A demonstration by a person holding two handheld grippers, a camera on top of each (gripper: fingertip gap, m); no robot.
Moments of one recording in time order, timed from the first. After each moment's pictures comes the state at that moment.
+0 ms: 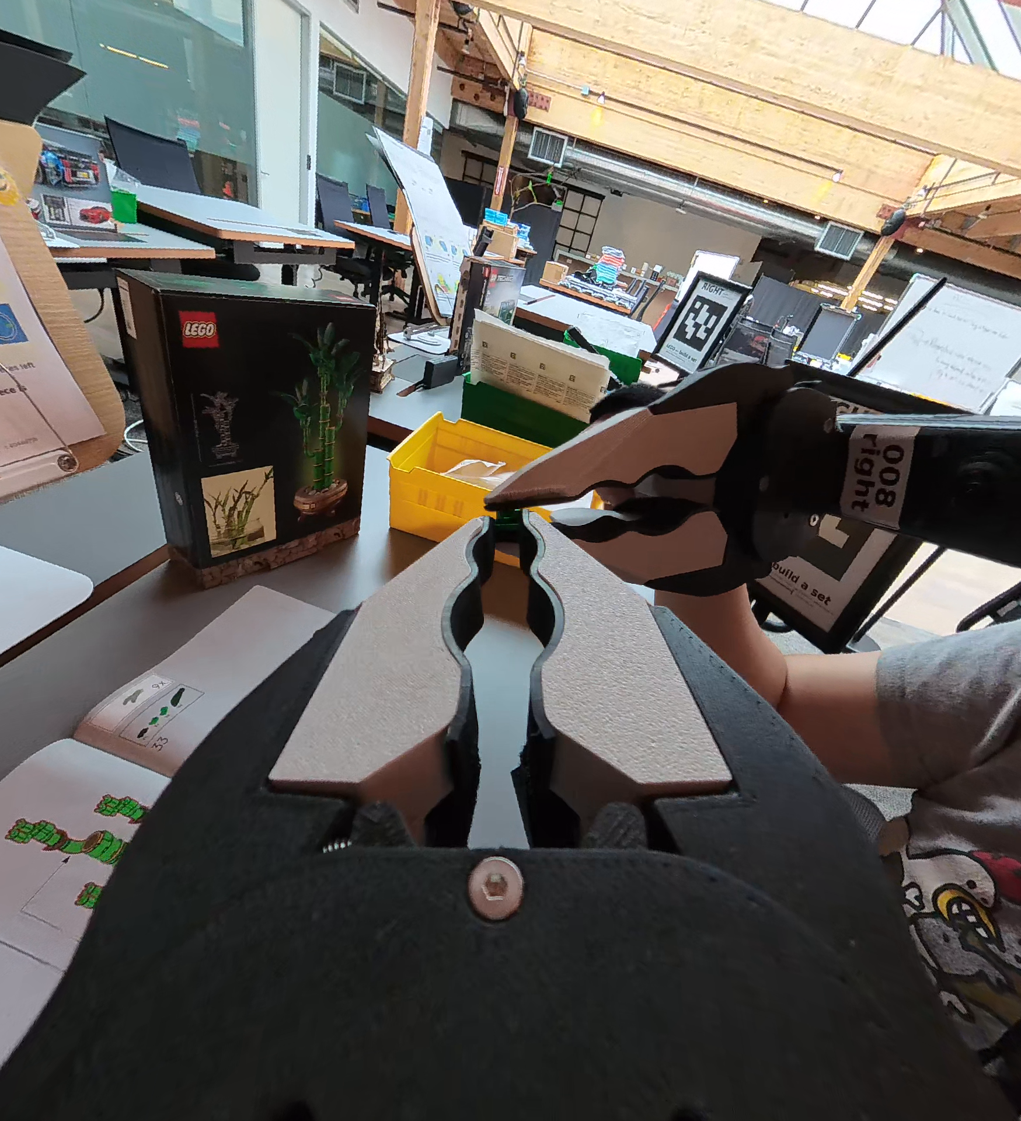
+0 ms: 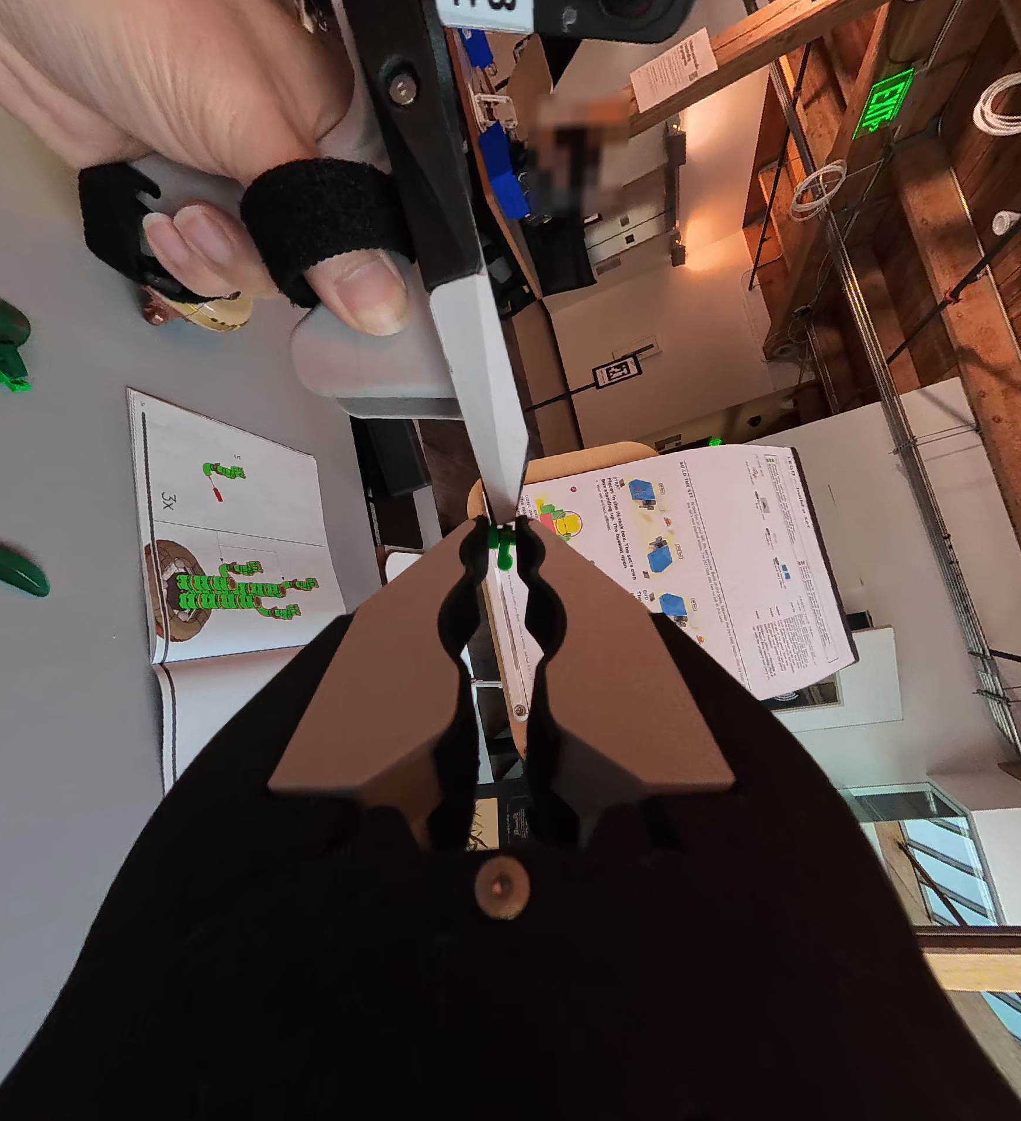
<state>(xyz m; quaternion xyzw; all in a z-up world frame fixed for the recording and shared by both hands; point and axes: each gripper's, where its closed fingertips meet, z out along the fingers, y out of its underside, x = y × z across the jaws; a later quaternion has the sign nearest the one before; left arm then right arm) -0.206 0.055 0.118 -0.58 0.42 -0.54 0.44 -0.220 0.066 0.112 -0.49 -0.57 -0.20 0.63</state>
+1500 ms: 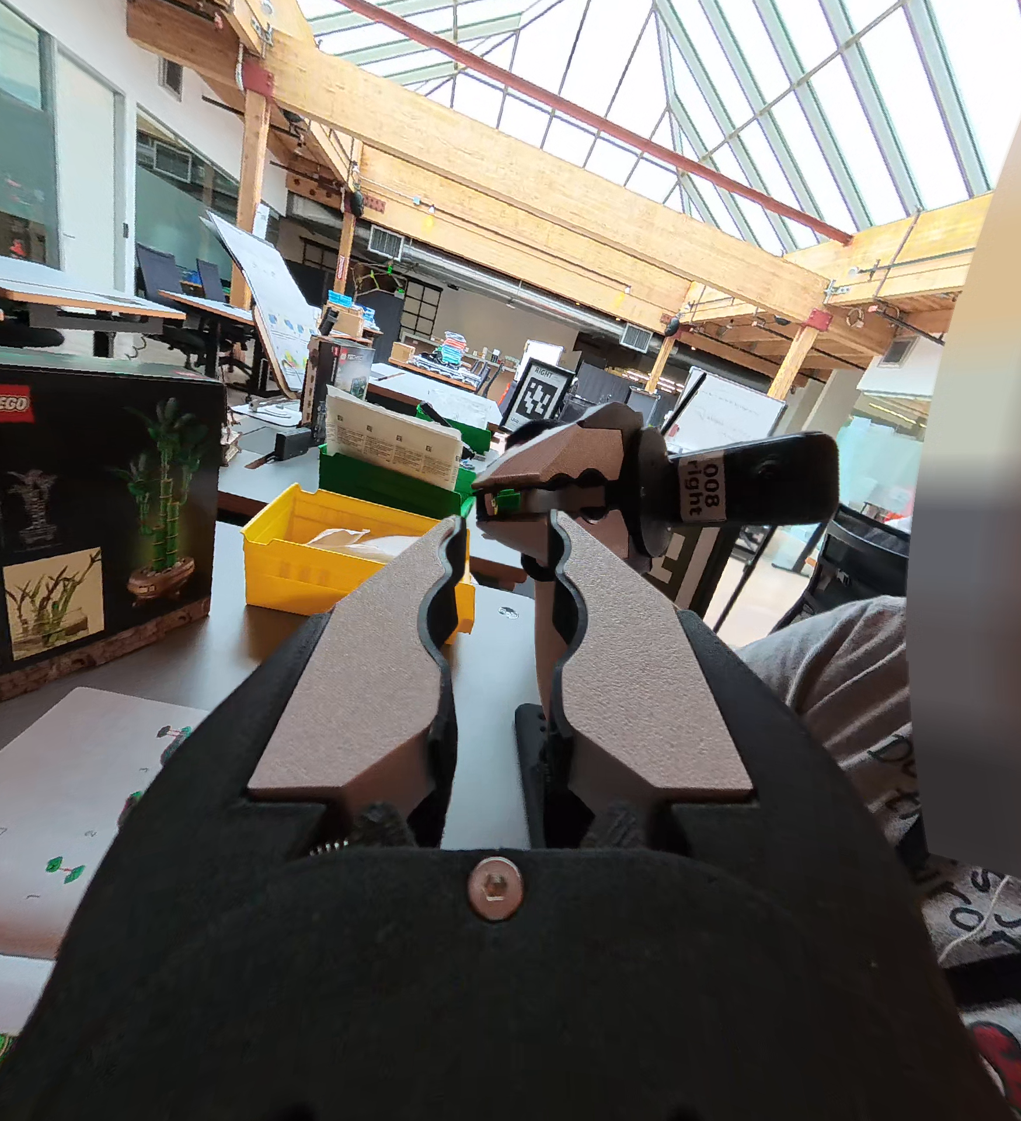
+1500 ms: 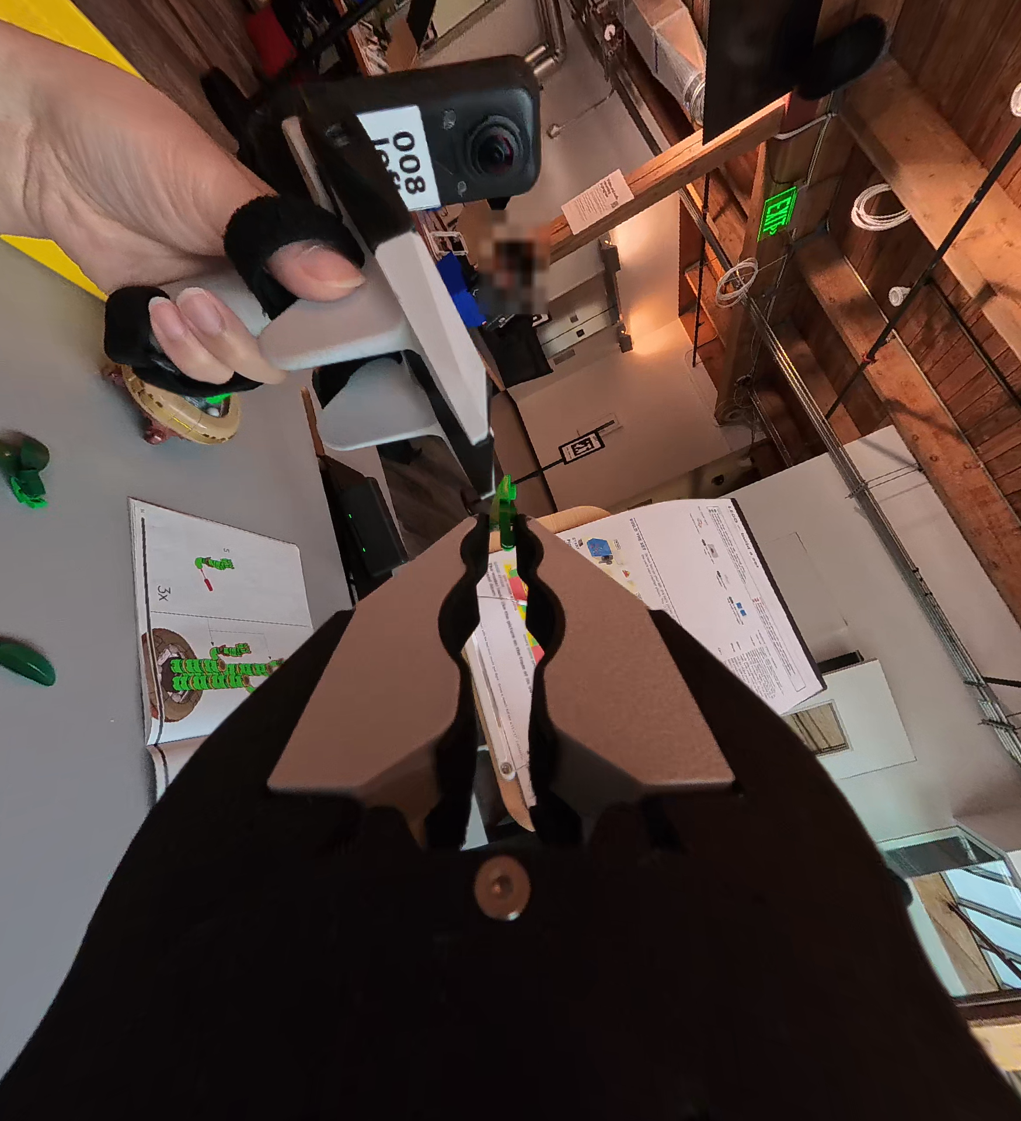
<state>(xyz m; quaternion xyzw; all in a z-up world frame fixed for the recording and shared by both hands) -0.225 0.021 0.158 -0.48 0.42 -0.66 0.40 -0.220 0.032 0.152 -0.45 -0.55 -0.15 0.69</state>
